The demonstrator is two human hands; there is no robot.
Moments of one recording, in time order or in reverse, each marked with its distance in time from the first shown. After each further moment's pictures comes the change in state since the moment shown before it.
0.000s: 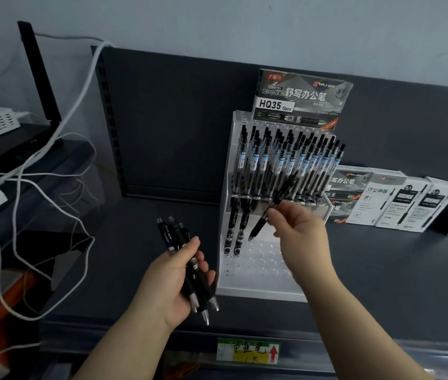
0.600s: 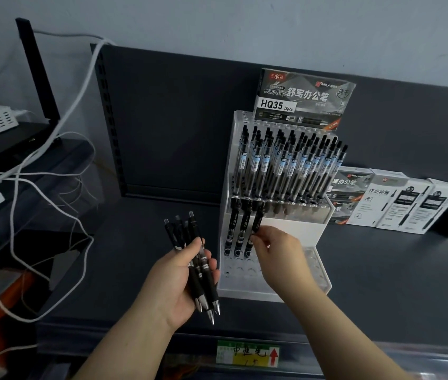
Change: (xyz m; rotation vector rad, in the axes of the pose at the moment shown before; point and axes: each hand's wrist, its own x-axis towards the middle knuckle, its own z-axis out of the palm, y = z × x) left_hand 0.001 0.001 0.003 -0.032 -0.059 -0.051; right_hand -0.003 0.031 0.020 -0.530 -0.143 -0.180
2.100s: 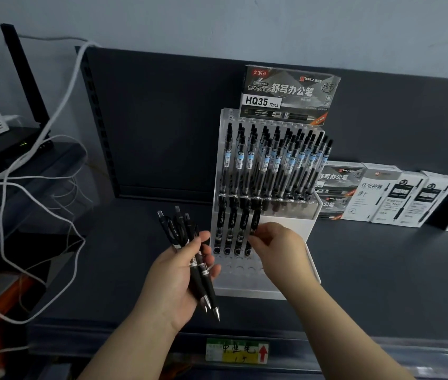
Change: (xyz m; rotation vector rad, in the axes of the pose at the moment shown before) left_hand -0.008 -0.013 0.020 0.053 0.005 0.132; right_hand -0.001 0.009 -0.019 0.139 -0.030 0.132
